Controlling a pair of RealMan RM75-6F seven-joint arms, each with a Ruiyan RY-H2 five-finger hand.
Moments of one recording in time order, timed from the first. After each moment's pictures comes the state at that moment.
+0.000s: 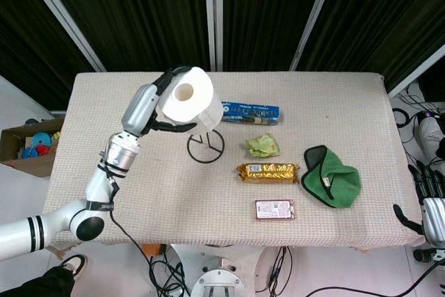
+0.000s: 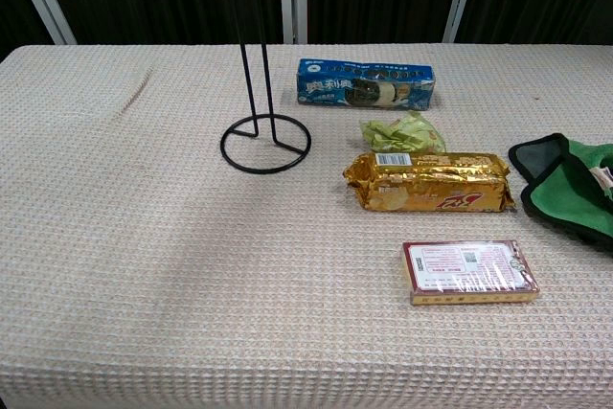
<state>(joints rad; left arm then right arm) -0.77 -1.30 -0.47 -1.82 1.14 1.10 -0.22 0.00 -1.16 0.03 -1.39 -1.56 1.57 0.21</state>
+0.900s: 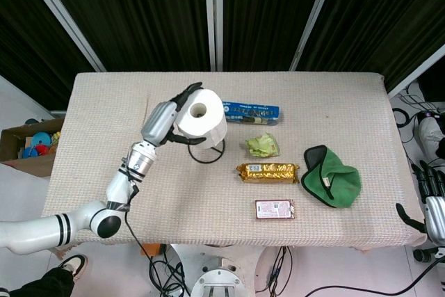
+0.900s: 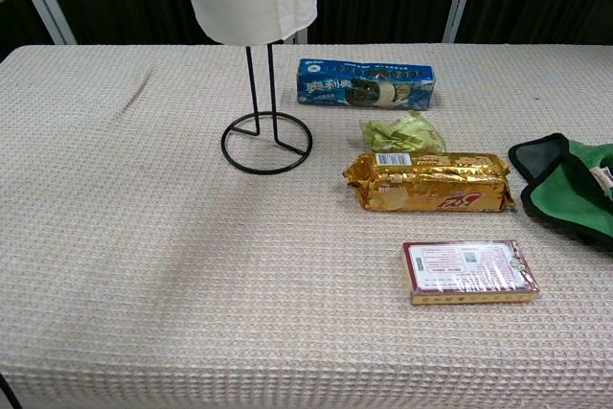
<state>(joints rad) -0.81 -1.48 -0.36 -1.62 1.17 1.08 -0.22 0.00 -1.18 0.04 -1.35 -1.53 1.54 0.24</state>
